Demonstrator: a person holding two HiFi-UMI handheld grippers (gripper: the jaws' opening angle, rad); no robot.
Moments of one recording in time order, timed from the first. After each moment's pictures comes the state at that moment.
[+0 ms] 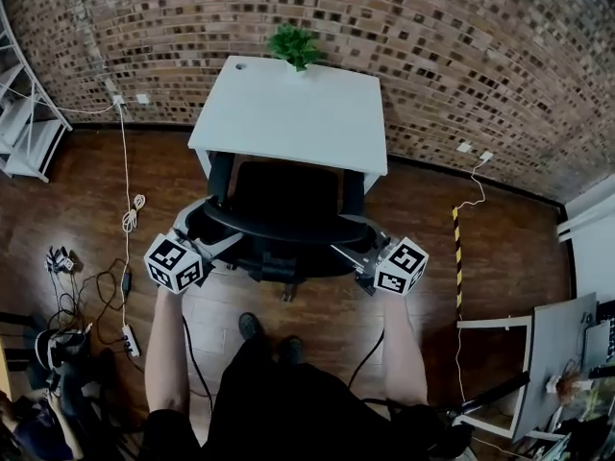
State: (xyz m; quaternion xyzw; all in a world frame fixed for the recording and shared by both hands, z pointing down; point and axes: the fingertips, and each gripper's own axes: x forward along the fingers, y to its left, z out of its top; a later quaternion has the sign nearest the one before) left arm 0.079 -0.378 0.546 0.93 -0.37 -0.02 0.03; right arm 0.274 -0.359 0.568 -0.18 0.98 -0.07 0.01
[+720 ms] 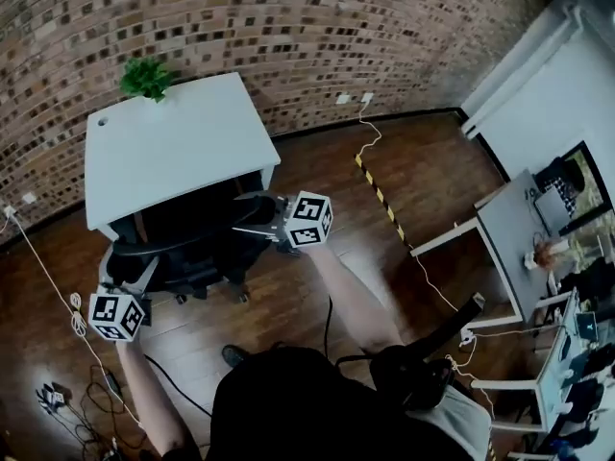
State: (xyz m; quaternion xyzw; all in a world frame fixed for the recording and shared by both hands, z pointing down) left arm 0.016 -0.507 0.631 0.93 -0.36 -0.07 0.06; right arm 0.222 -0.486 0.685 -0.22 0.97 -0.06 -0.04
